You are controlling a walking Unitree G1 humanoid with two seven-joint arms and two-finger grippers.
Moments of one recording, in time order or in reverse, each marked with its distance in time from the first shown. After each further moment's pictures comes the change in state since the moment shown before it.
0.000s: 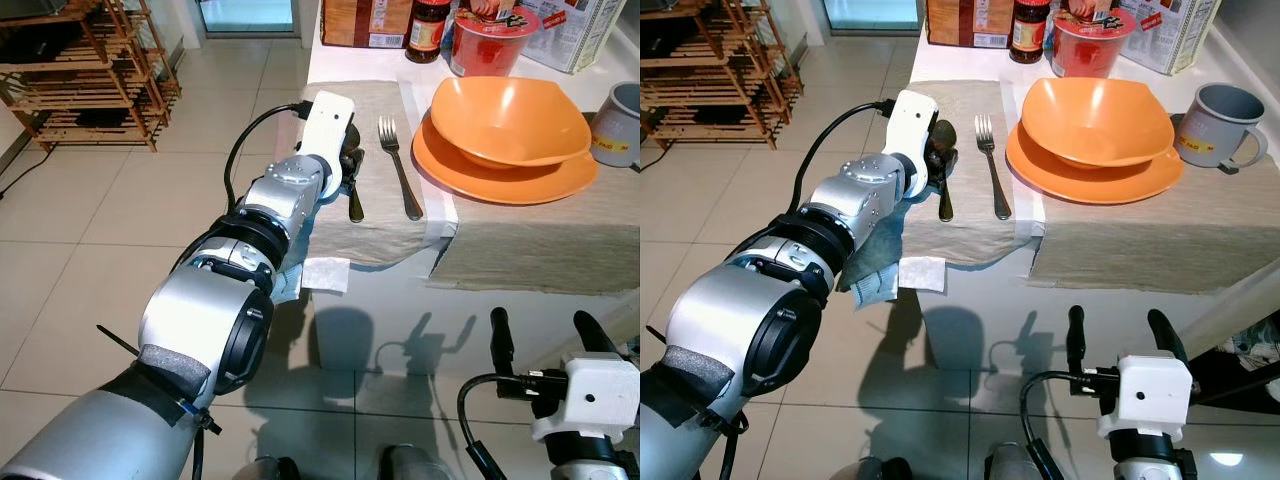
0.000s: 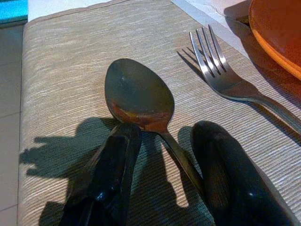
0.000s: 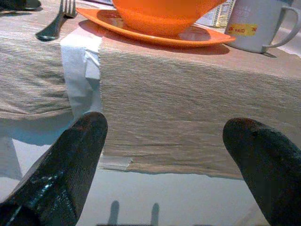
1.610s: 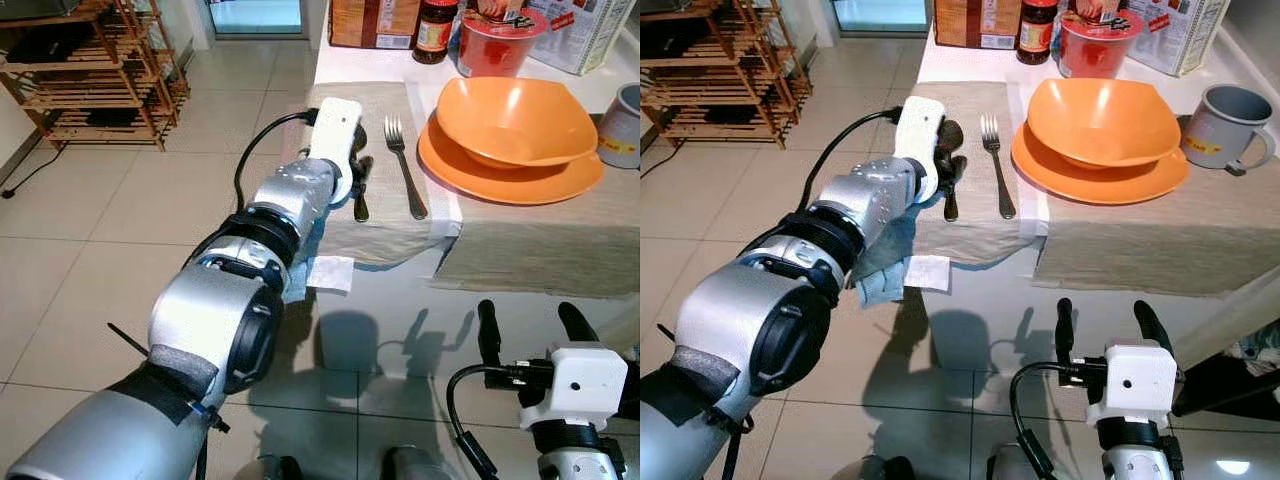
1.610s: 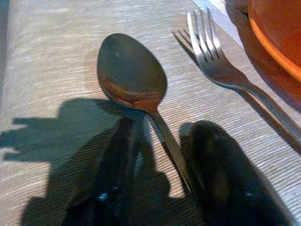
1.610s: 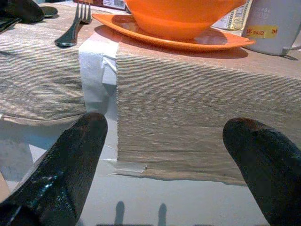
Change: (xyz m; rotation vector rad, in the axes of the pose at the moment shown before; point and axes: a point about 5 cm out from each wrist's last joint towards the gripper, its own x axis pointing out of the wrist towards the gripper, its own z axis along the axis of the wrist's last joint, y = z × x) left arm 0.002 -0.012 -0.003 -0.151 0.080 -0.031; right arm 0.009 0.007 0.001 0.017 -0.010 0.020
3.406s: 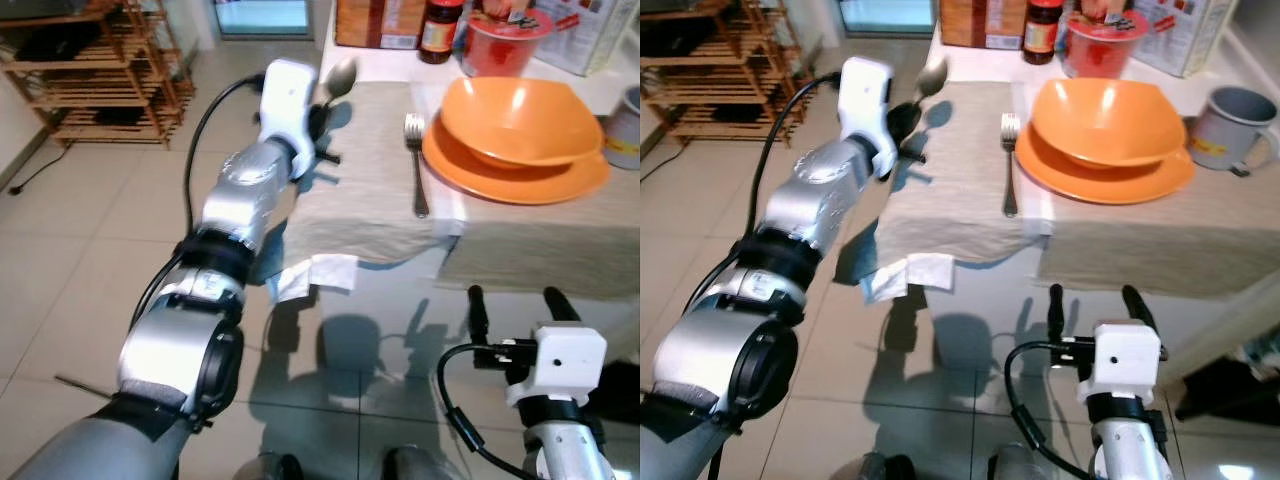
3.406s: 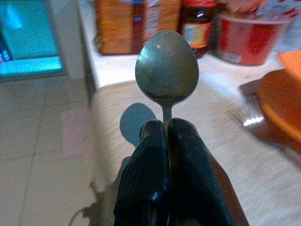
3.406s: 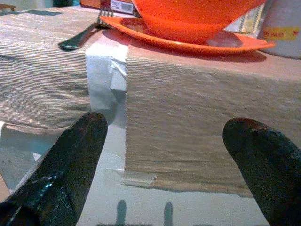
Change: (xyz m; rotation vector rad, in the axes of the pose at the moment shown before) left arm -0.041 0.057 0.016 0.127 -0.383 0.029; right arm 0.025 0.008 -0.004 0.015 -0.030 0.020
